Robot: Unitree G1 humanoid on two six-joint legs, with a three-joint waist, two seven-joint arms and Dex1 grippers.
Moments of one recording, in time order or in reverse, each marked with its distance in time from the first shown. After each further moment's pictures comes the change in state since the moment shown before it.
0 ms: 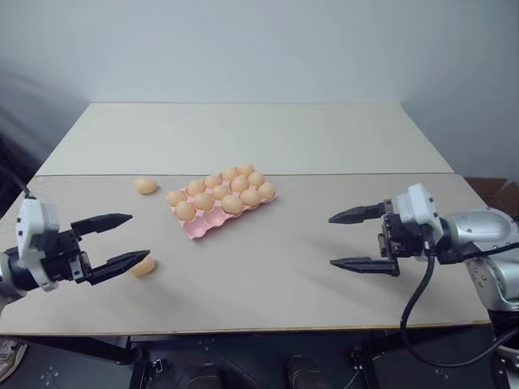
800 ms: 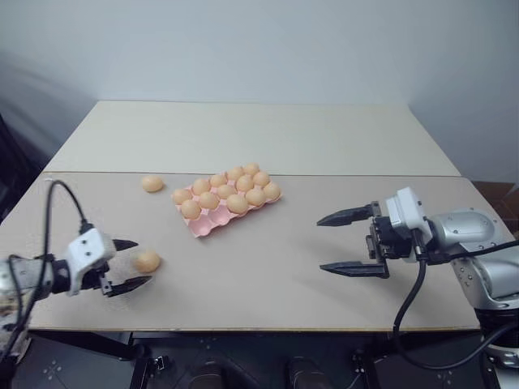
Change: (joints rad) left arm -0.180 0.033 -0.396 0.358 0.506 -0.344 0.034; right arm -0.025 0.038 0.041 -0.007 0.007 -0.038 0.010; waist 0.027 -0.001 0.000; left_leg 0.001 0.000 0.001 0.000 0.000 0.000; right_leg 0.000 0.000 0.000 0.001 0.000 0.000
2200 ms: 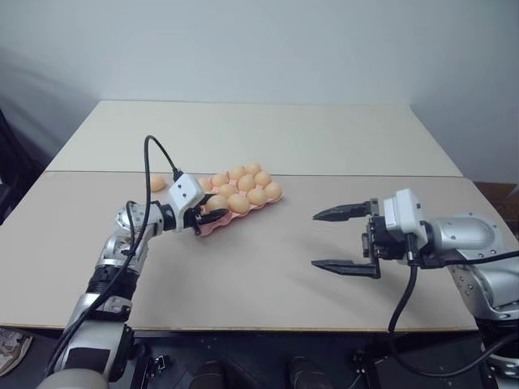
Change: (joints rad) left arm -0.606 -0.415 -0.281 0.355 0.077 -0.032 0.184; right arm 0.040 0.010 -0.004 -0.101 0.006 -0.009 -0.144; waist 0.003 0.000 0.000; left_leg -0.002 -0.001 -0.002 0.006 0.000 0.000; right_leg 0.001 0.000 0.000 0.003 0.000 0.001
